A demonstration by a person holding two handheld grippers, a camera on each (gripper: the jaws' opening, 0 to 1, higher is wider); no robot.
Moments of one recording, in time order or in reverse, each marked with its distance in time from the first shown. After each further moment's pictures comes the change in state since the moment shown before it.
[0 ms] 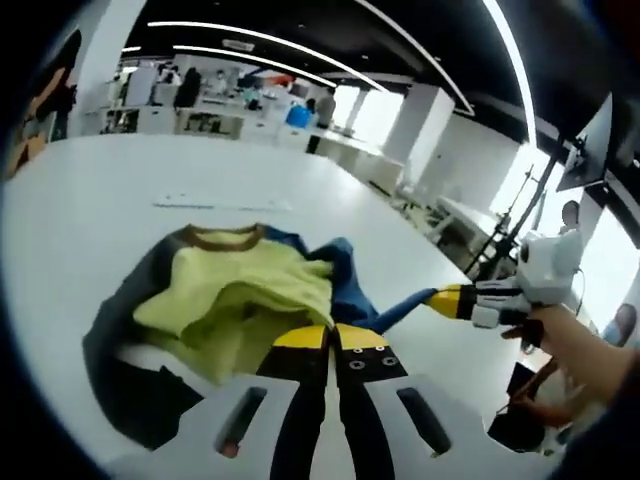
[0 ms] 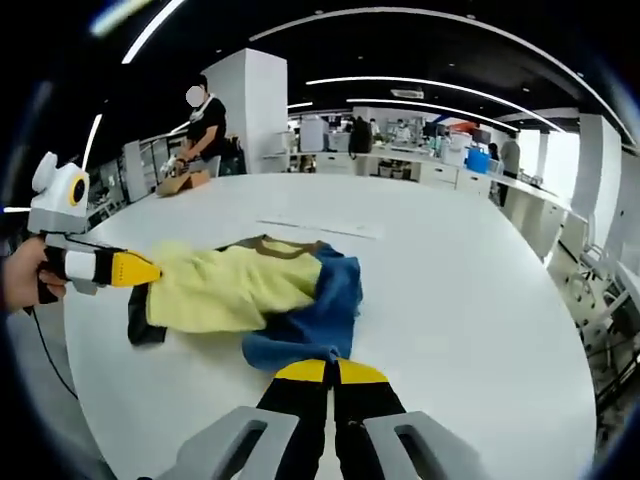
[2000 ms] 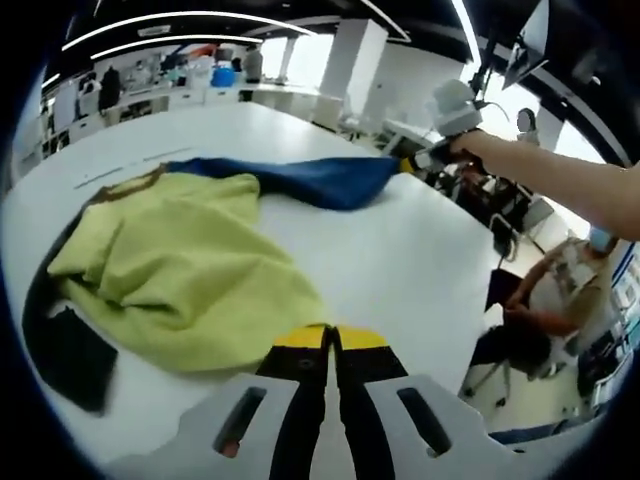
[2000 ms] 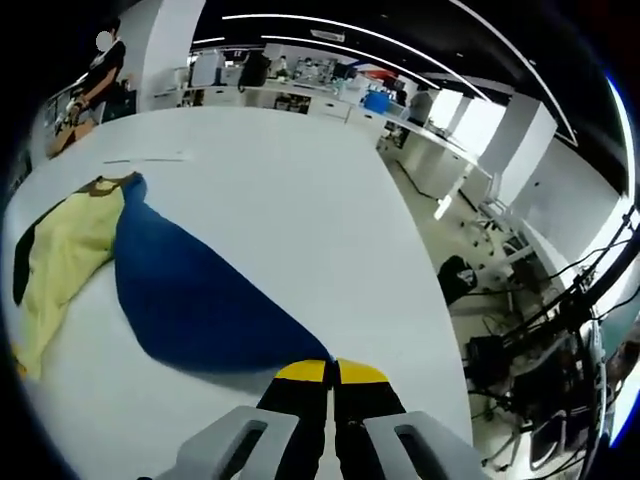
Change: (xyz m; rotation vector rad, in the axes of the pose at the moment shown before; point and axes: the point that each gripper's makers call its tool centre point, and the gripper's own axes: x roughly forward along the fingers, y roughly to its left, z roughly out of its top) left arm 0.013 -0.091 -0.118 0.238 0.229 -0.165; right arm -0.051 -0.213 -0.068 0.032 0.288 -0.470
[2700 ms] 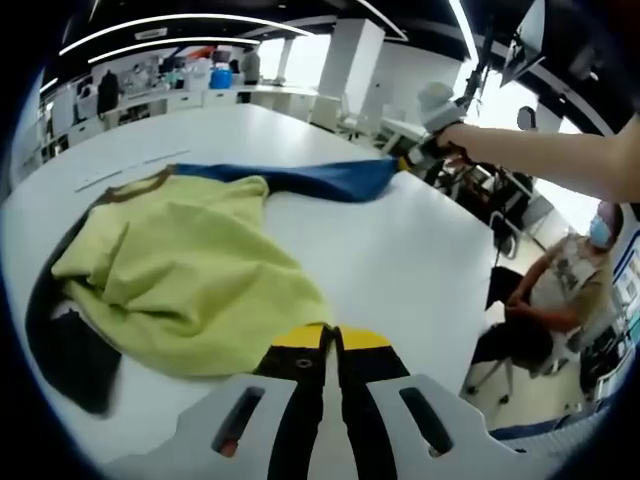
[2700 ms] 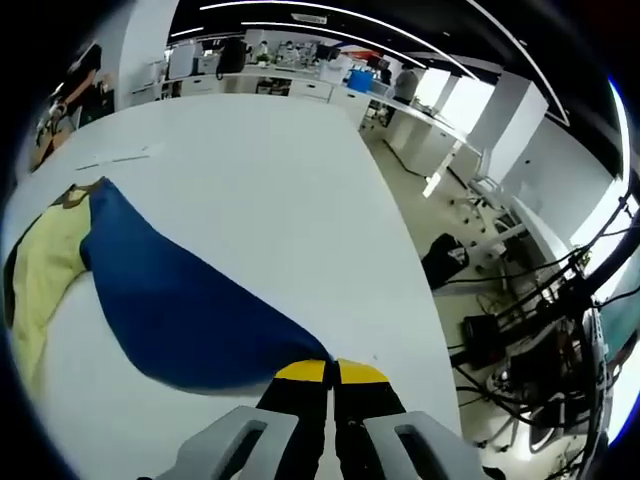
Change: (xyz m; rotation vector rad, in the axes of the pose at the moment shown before) left arm -0.001 0.002 -0.001 0.020 0.006 0.006; right arm 0.022 -0.025 -0.003 0.057 0.079 -0.033
